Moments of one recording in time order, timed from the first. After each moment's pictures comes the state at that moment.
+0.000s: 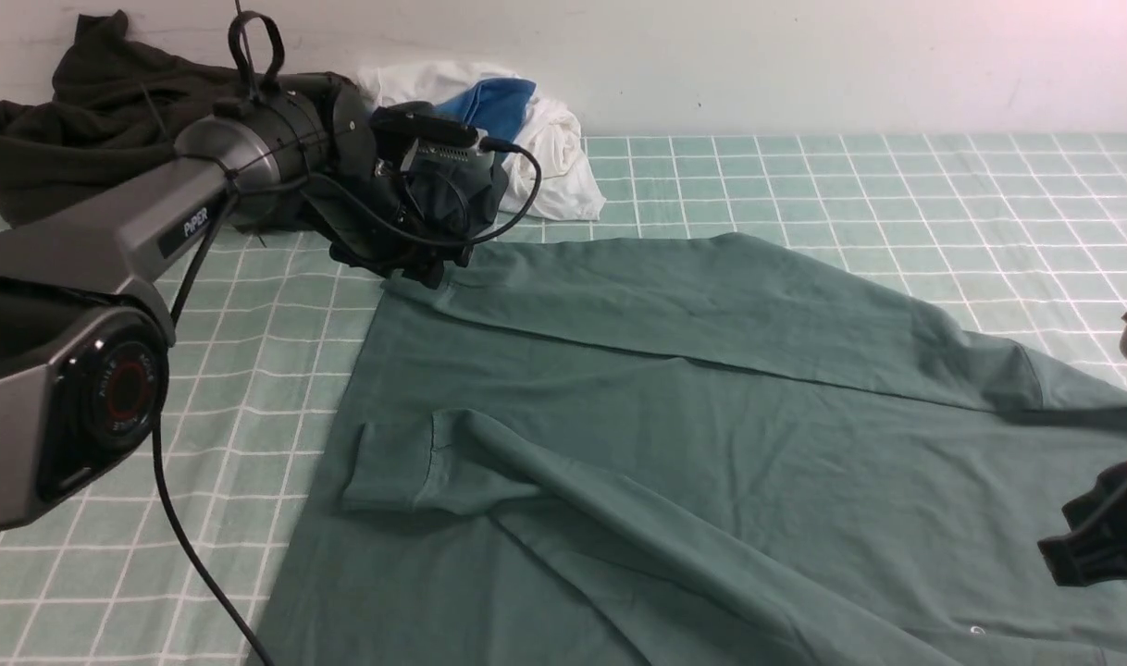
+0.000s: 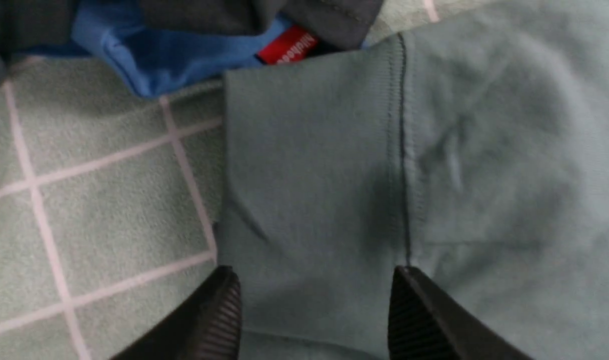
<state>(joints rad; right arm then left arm) 0.26 1.08 -0.73 -0.10 0.87 0.05 -0.19 2.42 -2.13 -0.06 0.83 0.14</state>
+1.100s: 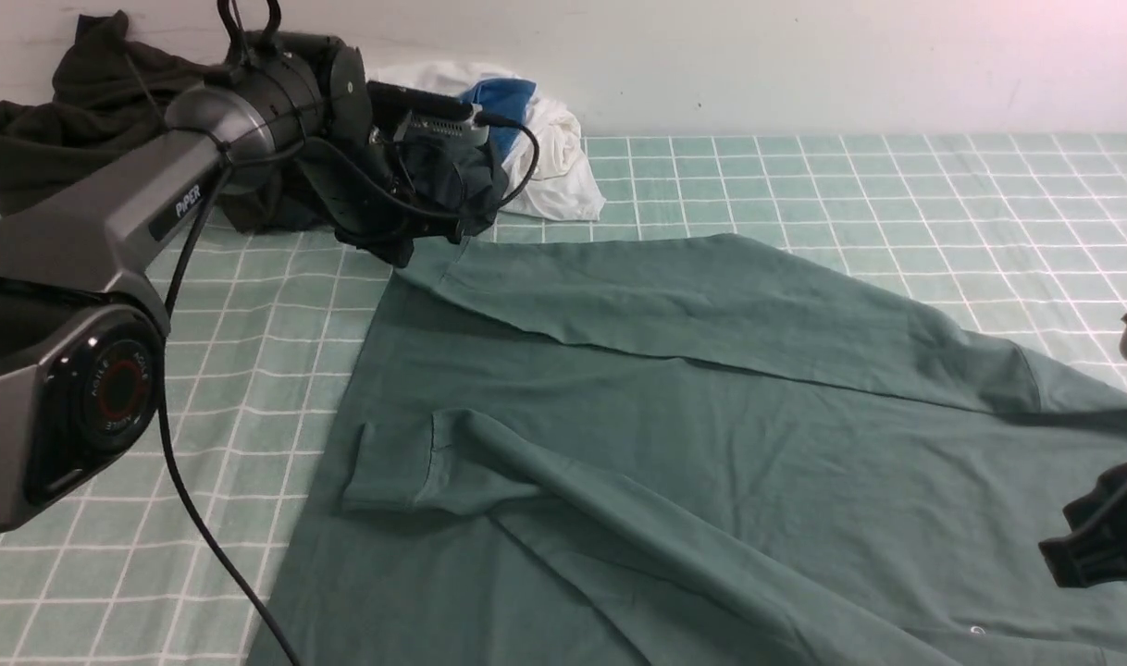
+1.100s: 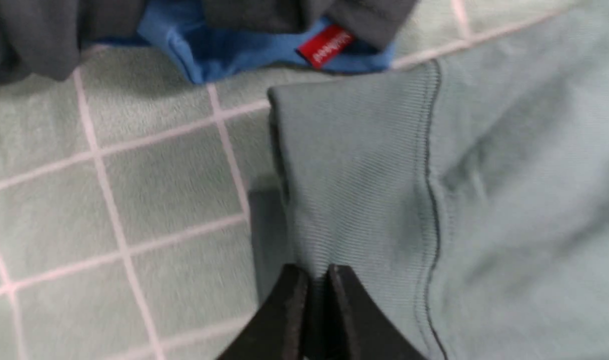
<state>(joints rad) 0.26 1.08 -0.73 -0.10 0.87 0.05 -0.21 2.35 -2.20 -0.03 1.02 0.11</state>
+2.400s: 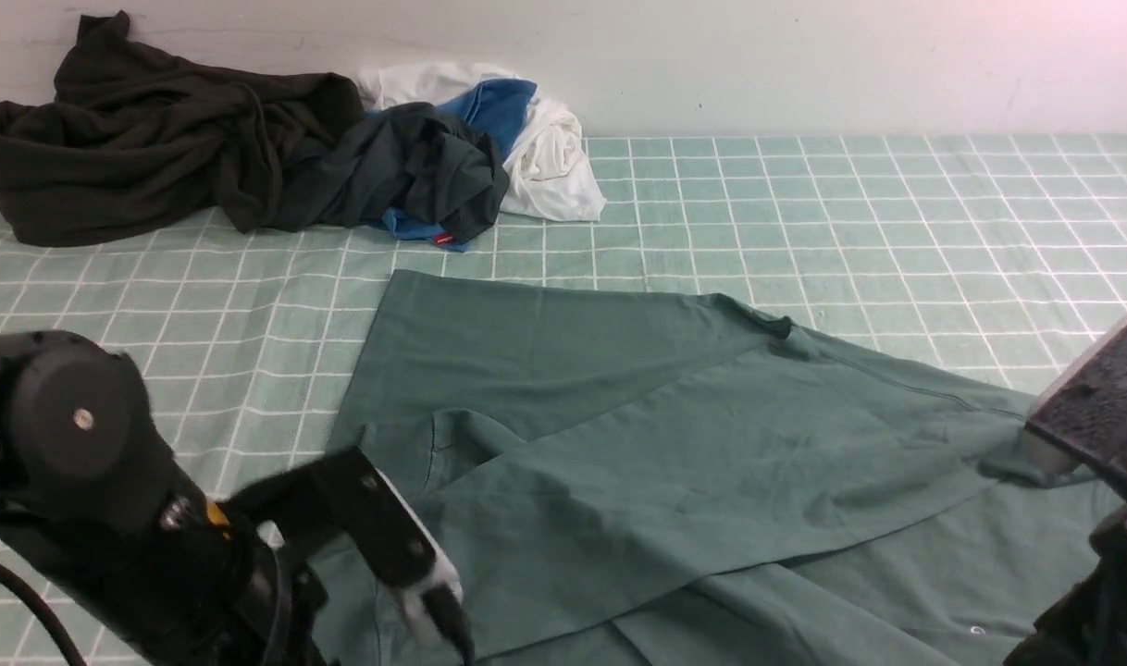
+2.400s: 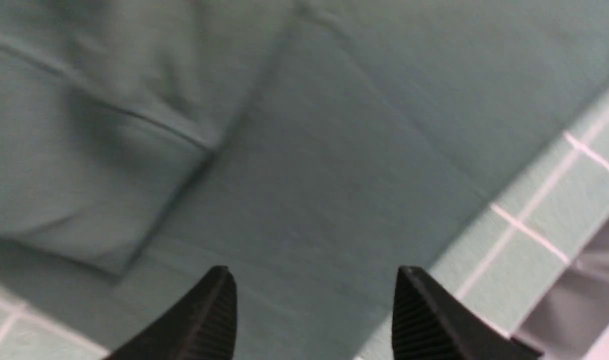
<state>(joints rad) 0.57 1.03 -0.85 0.02 1.23 -0.08 -0.45 1.34 -0.75 -0.32 1.01 0.72</state>
